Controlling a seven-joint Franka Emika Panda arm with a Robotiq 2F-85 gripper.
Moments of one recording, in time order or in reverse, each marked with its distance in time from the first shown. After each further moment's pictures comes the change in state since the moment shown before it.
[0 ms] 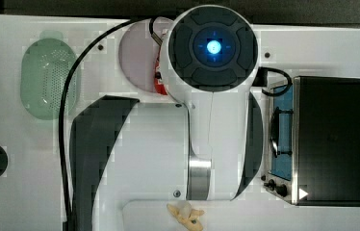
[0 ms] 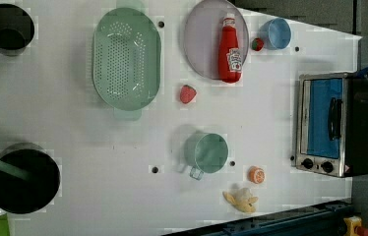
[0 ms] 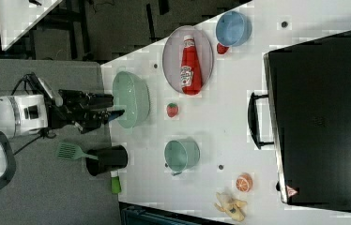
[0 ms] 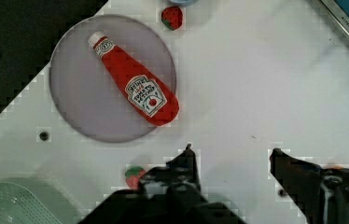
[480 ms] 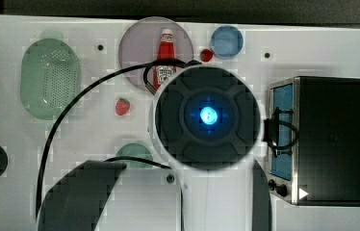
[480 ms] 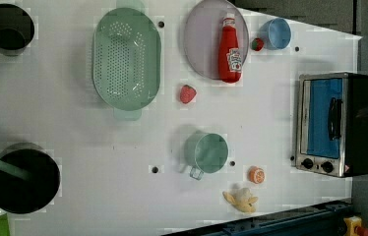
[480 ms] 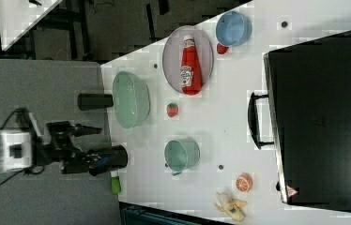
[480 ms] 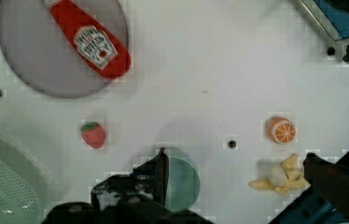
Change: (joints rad) arm -0.065 -0.182 0.063 -0.084 -0.001 -0.156 0.000
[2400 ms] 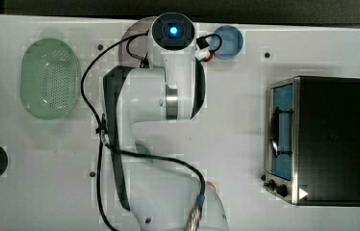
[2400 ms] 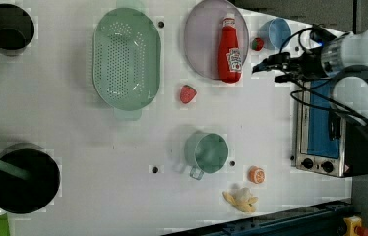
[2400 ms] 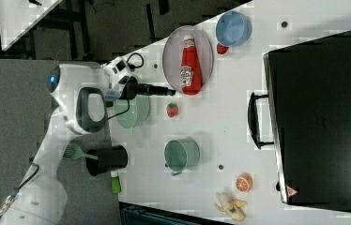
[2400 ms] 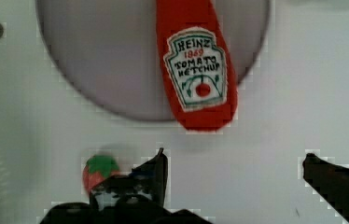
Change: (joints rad) arm 0.021 0.623 0.060 0.051 -0.013 0.536 -0.491
